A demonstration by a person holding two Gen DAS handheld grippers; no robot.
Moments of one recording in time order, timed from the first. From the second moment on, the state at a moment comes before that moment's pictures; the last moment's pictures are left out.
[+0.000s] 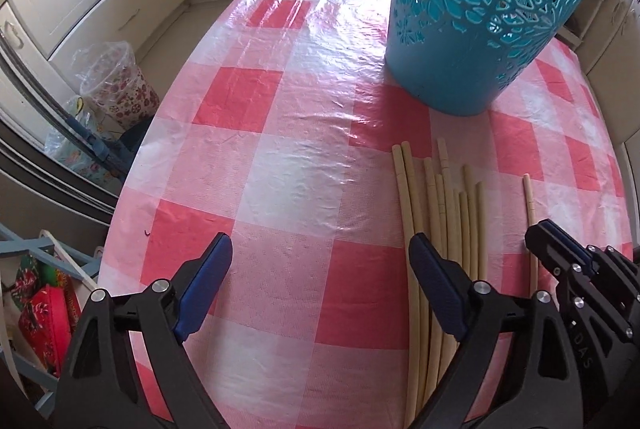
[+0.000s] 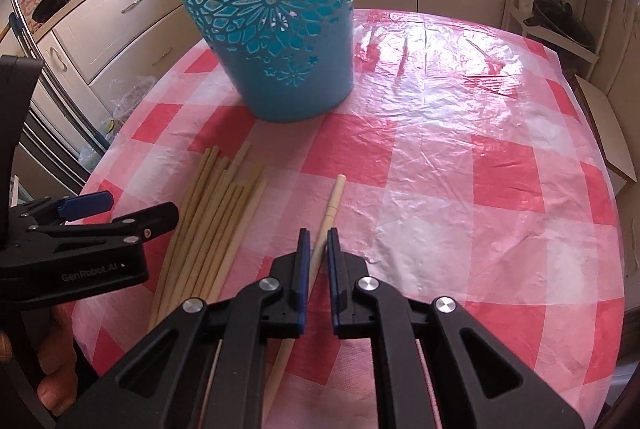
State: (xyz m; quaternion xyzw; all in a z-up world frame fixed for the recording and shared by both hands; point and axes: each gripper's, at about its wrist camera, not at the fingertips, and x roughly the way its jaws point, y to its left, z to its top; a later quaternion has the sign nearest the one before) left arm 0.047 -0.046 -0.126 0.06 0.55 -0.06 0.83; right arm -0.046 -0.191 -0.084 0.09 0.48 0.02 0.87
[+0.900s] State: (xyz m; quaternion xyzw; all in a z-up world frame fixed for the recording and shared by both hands) left arm 0.063 -0.070 -0.116 0.05 0.57 -0.11 0.81; right arm -0.048 -0.204 -0.087 0.15 0.47 0.03 0.87
